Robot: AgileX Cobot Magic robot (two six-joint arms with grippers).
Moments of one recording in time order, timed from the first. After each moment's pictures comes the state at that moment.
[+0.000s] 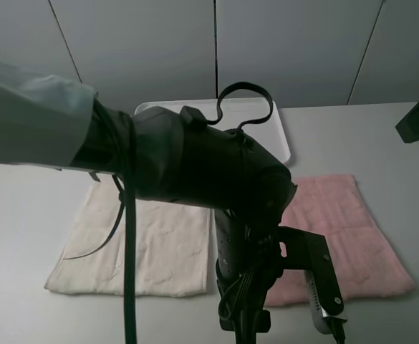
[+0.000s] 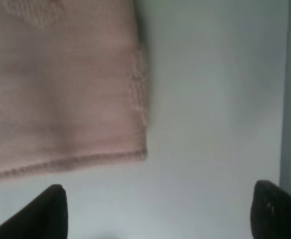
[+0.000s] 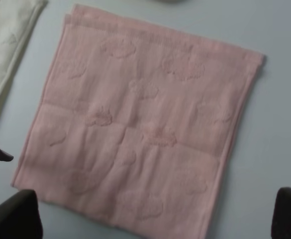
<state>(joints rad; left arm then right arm) -1.14 2.12 -1.37 -0.08 0.87 0.53 -0.03 1.10 -0.97 0.30 1.19 -0.41</state>
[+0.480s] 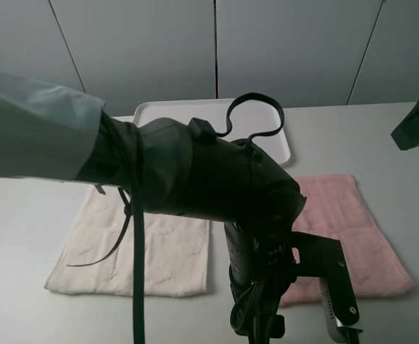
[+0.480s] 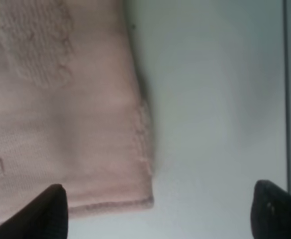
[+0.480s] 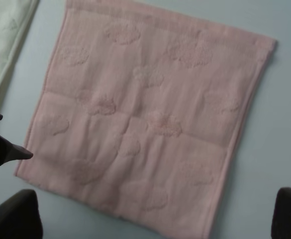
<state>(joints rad) -1.17 2.12 -1.37 -0.07 0.77 0.53 -0.03 1.13 -0.97 0.30 1.20 -0.41</state>
